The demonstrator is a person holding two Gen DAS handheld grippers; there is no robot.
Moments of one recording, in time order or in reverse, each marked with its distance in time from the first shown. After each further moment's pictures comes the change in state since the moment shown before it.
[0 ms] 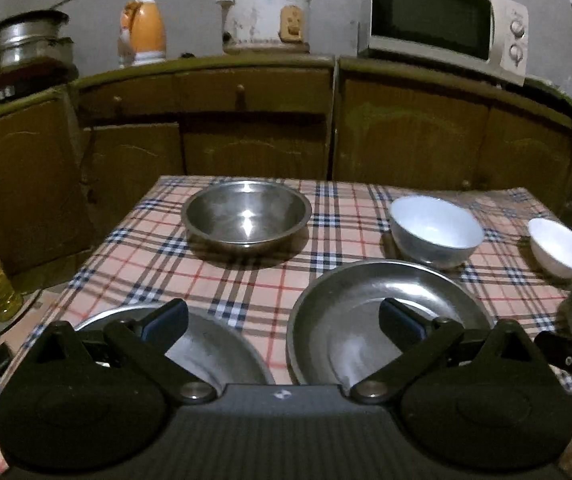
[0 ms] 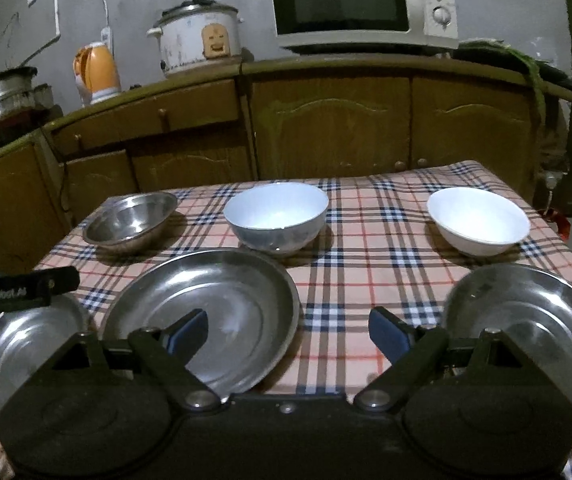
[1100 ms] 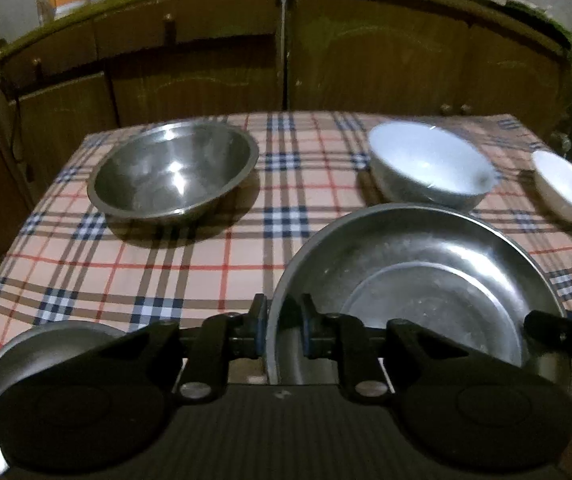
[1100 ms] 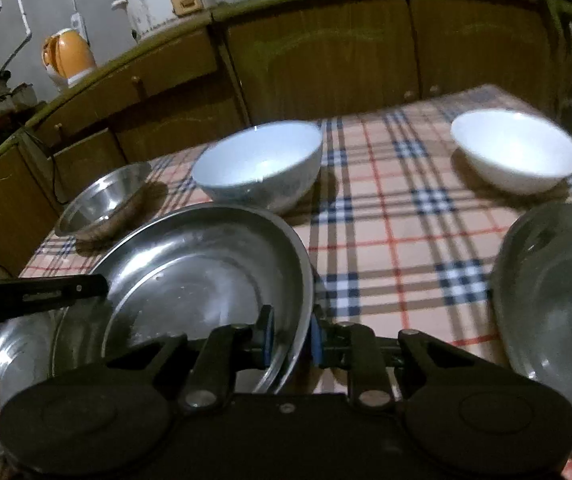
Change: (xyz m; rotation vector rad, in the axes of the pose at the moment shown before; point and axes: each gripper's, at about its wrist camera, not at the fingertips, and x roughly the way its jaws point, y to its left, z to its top) left arm 0.075 -0.019 0.013 0.113 0.187 -0.103; right arm 0.064 -0.030 -0.002 0.125 0.134 0.073
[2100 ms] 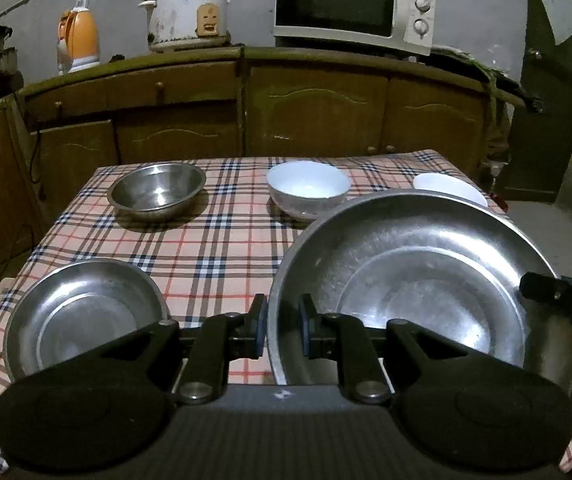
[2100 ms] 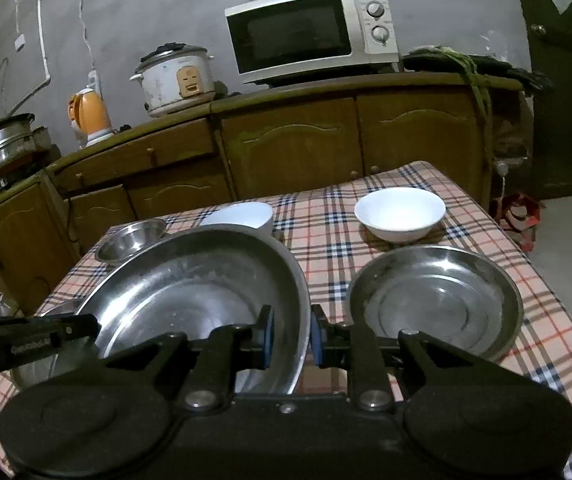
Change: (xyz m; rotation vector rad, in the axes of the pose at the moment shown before) left arm -0.145 -0.070 -0.069 -0.010 -0.161 -0.044; right arm -0.190 -0.033 -0.042 -0.024 -0.190 -0.052
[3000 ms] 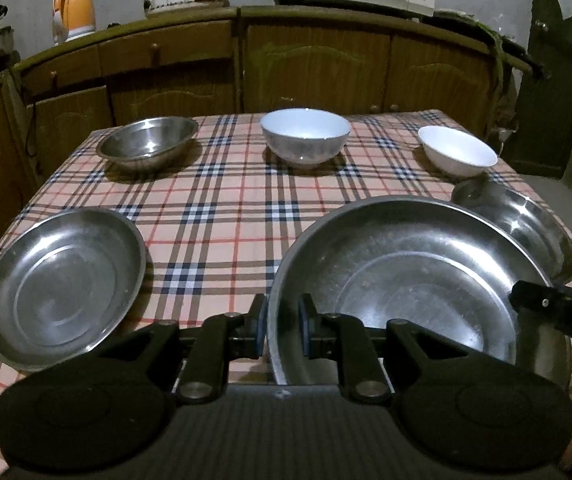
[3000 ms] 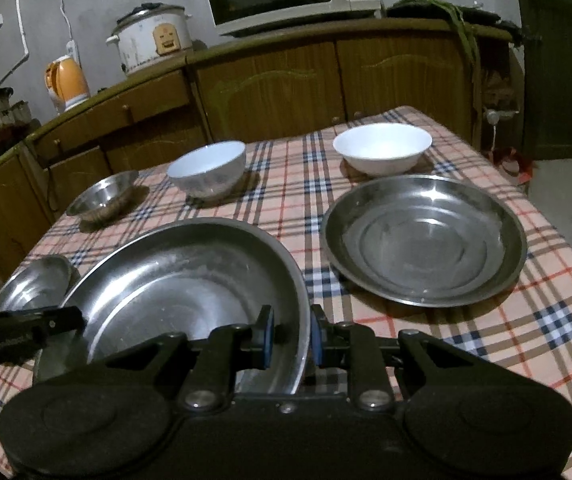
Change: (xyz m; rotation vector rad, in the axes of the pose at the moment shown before) left arm 0.032 -0.010 -0.039 0.002 0.080 0.020; right arm 0.040 -0.020 -0.047 0.023 0.112 -0.033
